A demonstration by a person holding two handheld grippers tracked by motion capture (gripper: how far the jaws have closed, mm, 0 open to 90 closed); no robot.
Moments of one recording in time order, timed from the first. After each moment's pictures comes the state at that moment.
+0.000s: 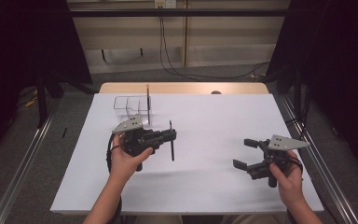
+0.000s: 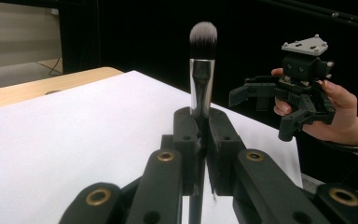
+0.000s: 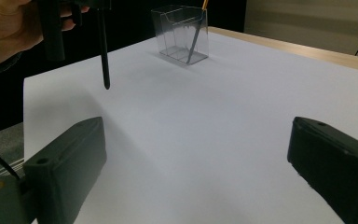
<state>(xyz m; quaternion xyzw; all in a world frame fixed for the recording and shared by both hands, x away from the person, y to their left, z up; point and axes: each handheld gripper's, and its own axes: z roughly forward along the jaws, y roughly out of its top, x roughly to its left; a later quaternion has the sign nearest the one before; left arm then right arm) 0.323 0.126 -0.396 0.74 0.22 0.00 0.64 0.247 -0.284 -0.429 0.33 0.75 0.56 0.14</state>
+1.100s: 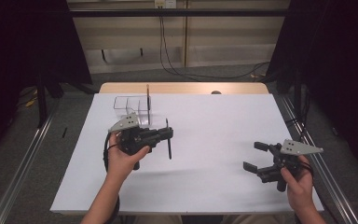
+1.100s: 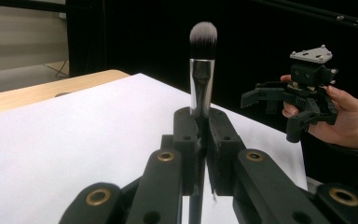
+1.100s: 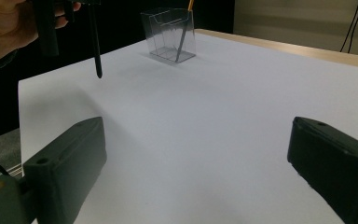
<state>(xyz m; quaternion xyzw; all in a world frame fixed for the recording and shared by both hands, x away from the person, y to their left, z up) 0.325 0.134 -0.393 0.73 0.23 0.01 0.64 0.234 -0.310 -0.436 0.34 0.73 0.57 0.15</state>
